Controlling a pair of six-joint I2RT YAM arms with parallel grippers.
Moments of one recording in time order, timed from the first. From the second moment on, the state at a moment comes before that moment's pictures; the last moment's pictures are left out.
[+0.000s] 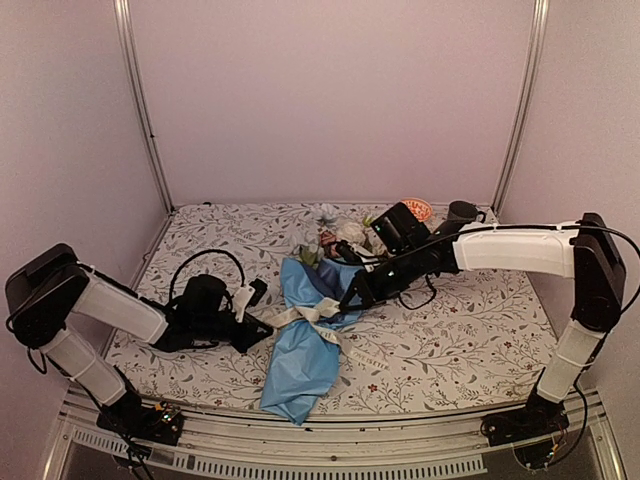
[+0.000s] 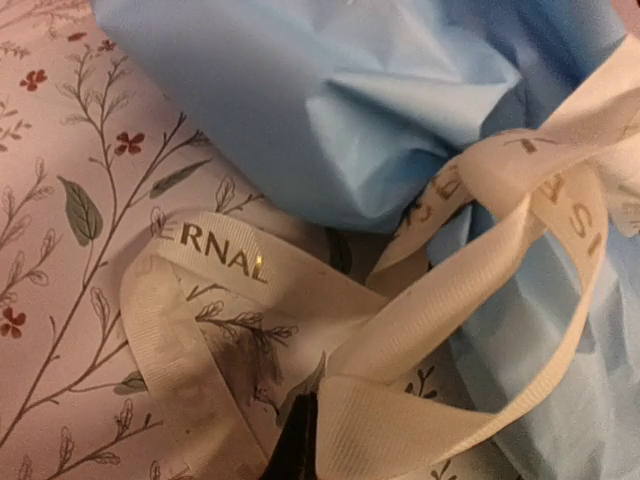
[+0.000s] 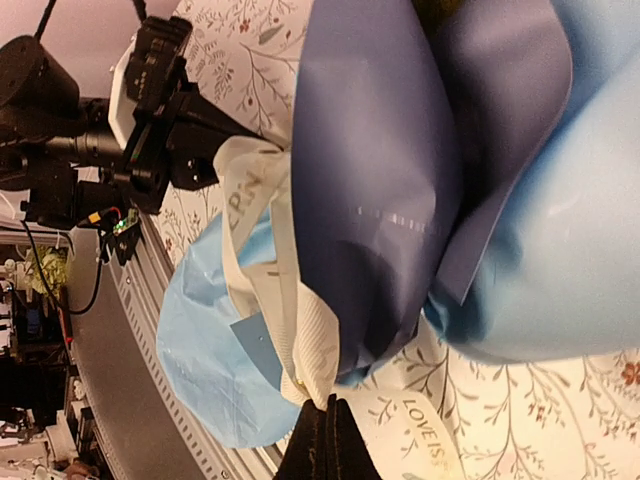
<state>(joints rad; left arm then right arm) -0.68 1.53 0.40 0.46 0.27 -0.18 0.82 1.76 1.27 -0.44 -0.50 0.35</state>
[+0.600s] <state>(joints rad) -0.62 1.62 0.47 0.38 0.29 -0.26 0.71 1.63 0.85 -0.33 -0.66 0.42</state>
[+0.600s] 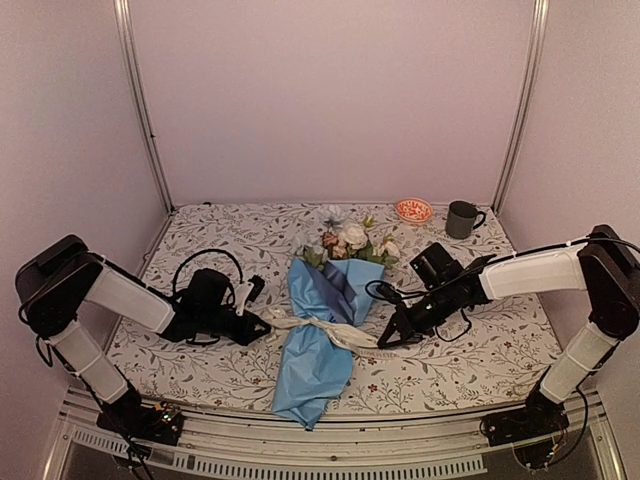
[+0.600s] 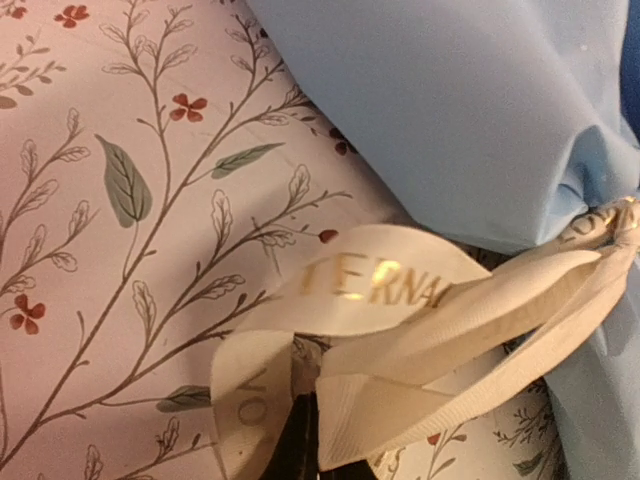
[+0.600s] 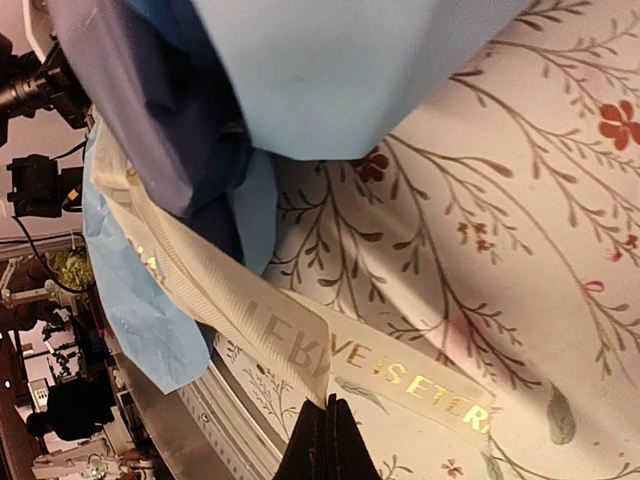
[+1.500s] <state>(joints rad) -0.59 1.59 0.45 0.36 0.33 -0.26 0.37 1.57 0.69 -0.24 -0.62 0.46</state>
